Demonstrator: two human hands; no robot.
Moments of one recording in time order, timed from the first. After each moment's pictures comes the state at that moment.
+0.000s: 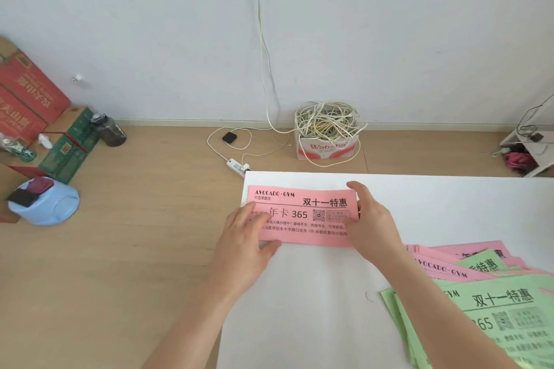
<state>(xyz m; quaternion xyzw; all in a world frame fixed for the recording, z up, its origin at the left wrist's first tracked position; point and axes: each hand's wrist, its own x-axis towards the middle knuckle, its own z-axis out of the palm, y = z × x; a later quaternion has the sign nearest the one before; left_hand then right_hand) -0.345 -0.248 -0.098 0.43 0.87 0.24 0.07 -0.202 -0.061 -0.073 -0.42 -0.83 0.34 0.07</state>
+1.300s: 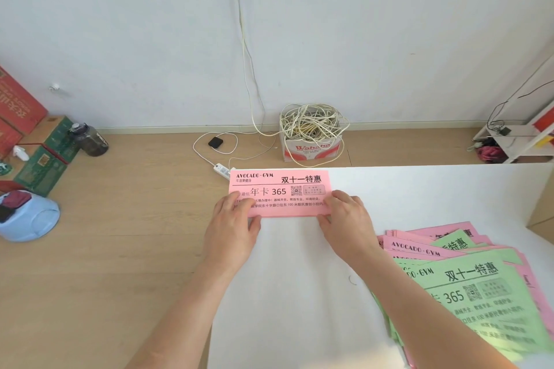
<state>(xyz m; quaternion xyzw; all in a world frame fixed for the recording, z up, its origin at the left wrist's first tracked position) -0.351 -0.231 -0.097 0.40 0.89 0.22 0.01 -0.198 -0.081 -0.071 -0.39 -0.90 0.18 0.03</state>
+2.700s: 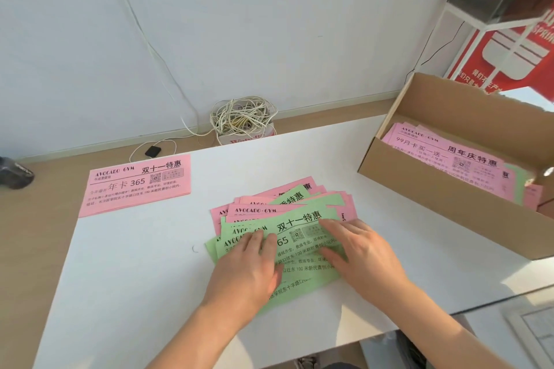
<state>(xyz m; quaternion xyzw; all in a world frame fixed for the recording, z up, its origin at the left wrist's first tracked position) -0.074 -0.145 -0.077 0.64 0.77 0.02 0.05 0.107 -0.018 -0.079 -0.34 -0.92 0.18 0.13</state>
